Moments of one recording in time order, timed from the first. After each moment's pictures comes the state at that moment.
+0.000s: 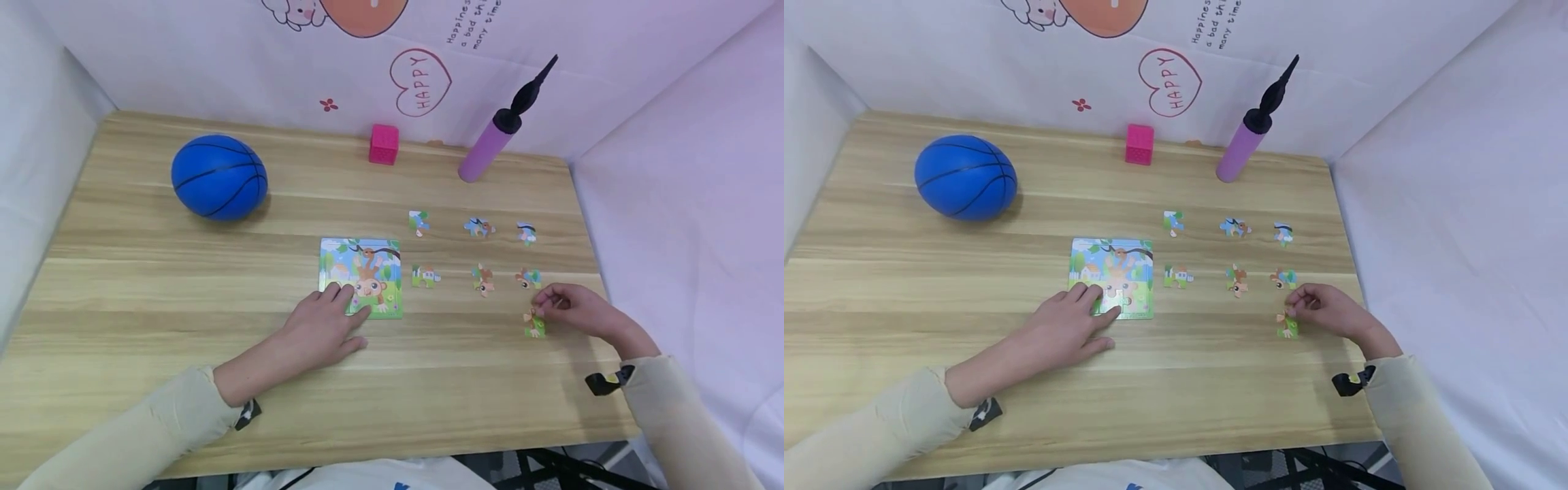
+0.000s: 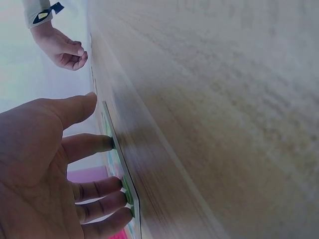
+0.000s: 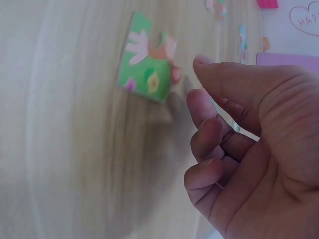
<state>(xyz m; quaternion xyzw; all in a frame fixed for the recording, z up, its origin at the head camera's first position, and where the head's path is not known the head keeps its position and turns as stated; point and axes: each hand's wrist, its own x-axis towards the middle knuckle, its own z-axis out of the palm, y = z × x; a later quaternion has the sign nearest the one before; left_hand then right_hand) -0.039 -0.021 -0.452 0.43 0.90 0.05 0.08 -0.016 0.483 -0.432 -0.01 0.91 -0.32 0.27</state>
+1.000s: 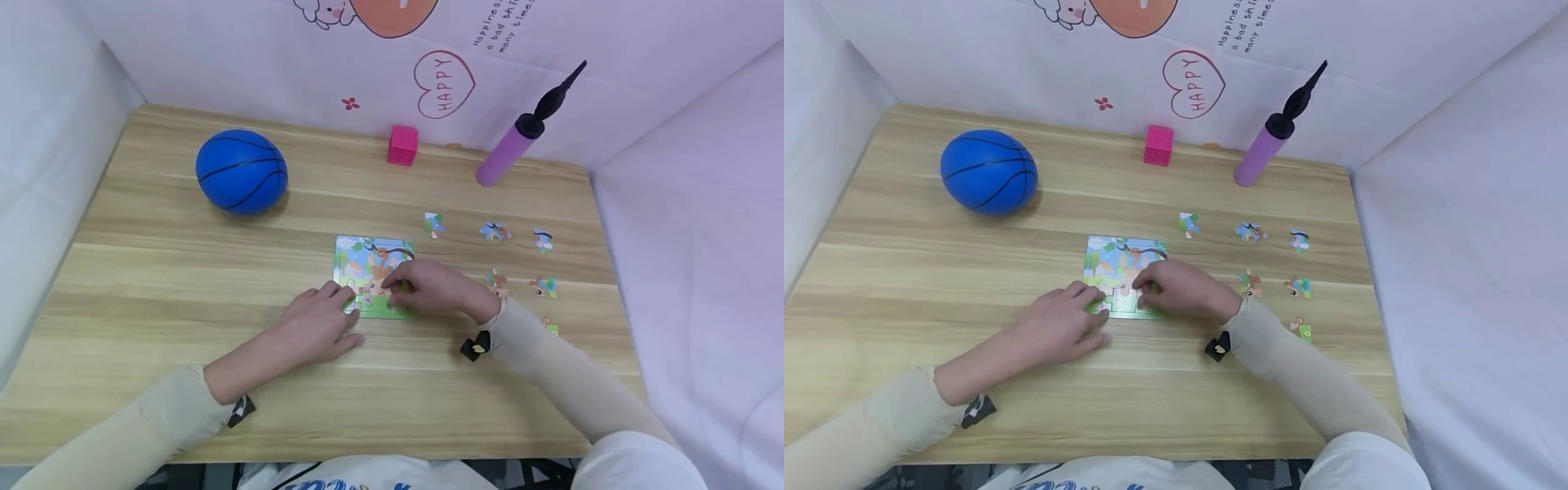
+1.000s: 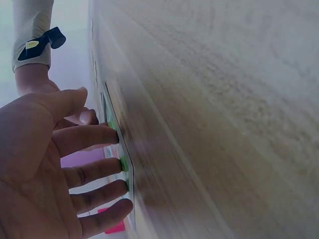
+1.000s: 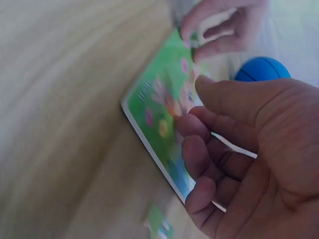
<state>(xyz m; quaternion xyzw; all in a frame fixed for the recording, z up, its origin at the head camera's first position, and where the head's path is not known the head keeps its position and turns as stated) -0.041 -0.047 -0.449 0.41 0.90 0.08 0.11 -0.103 0.214 -0.435 -0.32 0.87 -0.25 0.27</state>
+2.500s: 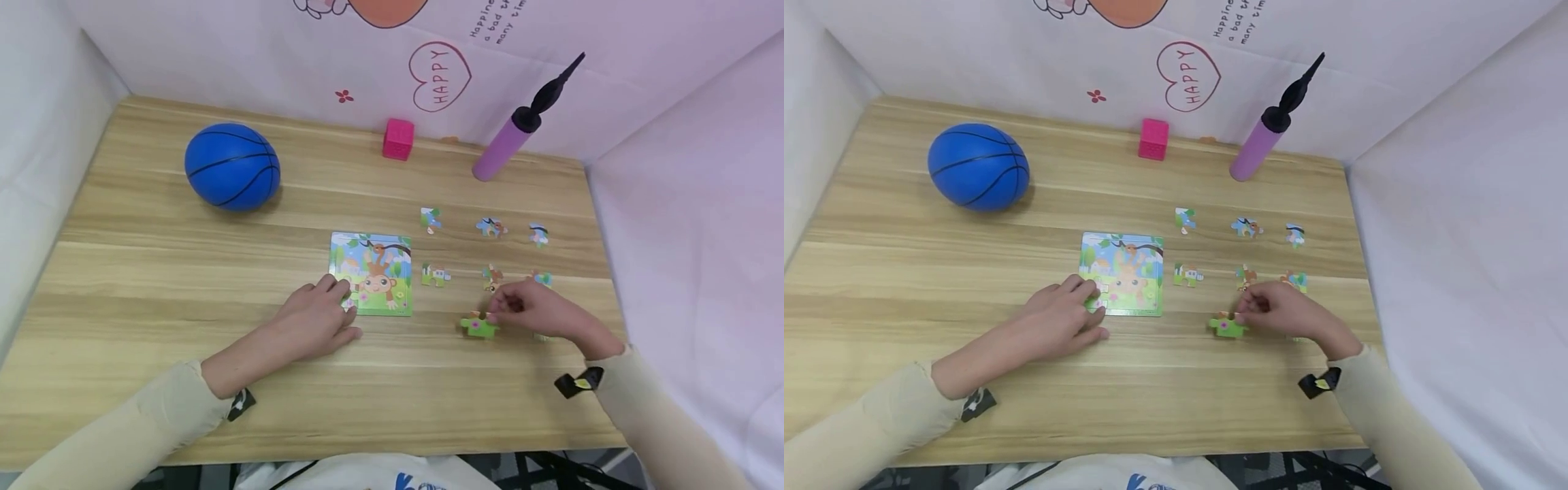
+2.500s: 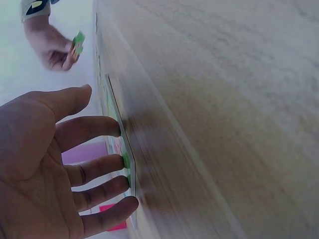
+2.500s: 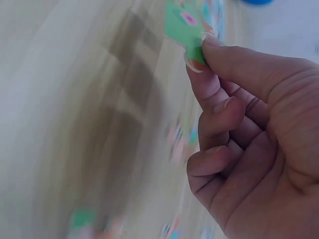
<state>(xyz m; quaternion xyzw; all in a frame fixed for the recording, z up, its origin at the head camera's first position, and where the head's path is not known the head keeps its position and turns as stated) -0.048 -0.044 -0.449 0.42 0.90 0.09 0.12 -0.041 0.374 -0.420 -0.13 0.89 -0.33 0.30</state>
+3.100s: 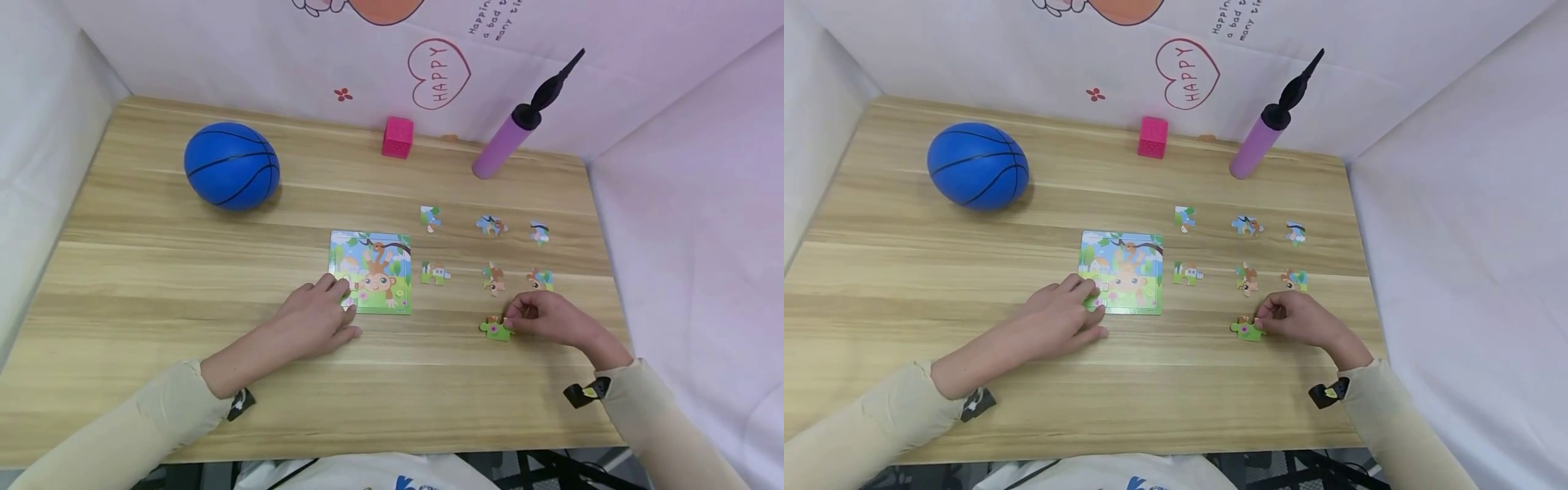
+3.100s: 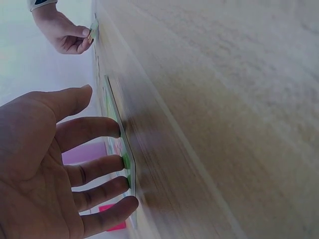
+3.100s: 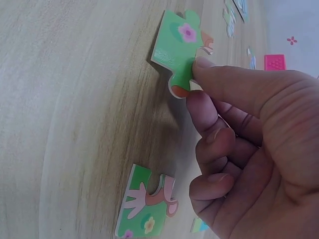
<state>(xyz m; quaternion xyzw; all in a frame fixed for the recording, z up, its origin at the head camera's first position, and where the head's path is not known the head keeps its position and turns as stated) -0.047 -0.044 -0.452 0.42 0.90 0.08 0.12 -0.021 0.408 -0.438 -0.08 0.91 -0.30 0.29</state>
